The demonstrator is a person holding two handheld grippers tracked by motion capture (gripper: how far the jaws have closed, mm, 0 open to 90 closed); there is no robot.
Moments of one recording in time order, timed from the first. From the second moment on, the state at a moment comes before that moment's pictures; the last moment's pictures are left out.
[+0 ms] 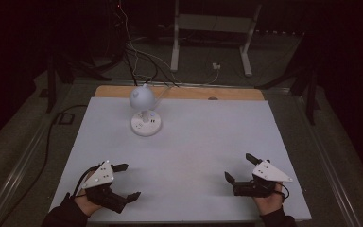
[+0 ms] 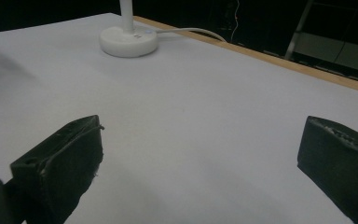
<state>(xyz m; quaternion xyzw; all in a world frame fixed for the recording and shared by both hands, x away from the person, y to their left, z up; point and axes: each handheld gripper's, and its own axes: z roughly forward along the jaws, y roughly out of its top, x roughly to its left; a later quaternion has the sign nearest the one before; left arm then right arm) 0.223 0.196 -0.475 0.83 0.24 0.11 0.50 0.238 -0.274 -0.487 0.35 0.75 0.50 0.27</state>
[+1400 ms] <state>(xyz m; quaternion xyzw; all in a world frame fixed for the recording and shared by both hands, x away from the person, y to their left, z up) 0.259 0.171 -0.436 0.80 0.26 0.13 0.53 0.238 -0.274 -0.487 0.34 0.75 0.50 0.28</state>
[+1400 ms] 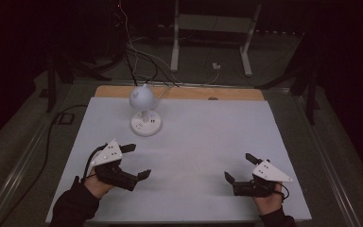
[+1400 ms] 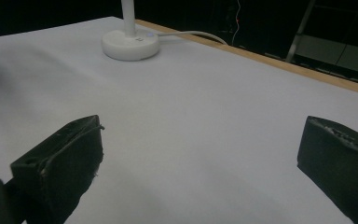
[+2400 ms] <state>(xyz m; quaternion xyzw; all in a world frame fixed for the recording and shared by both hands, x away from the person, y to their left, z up) 0.306 0.159 -0.422 0.77 0.31 0.17 0.53 0.238 -0.274 -0.487 0.34 0.74 0.50 0.27</state>
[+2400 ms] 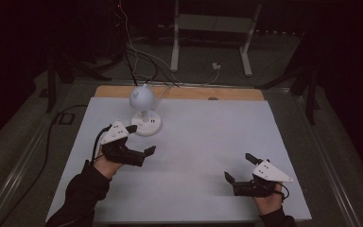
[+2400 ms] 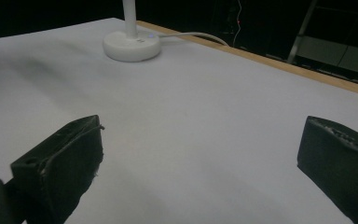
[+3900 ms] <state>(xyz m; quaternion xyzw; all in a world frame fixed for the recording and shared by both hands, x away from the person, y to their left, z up) 0.381 0.129 -0.468 0.77 0.41 0.19 0.45 0.240 -0.275 -0.489 0.34 0.74 0.51 0.27</state>
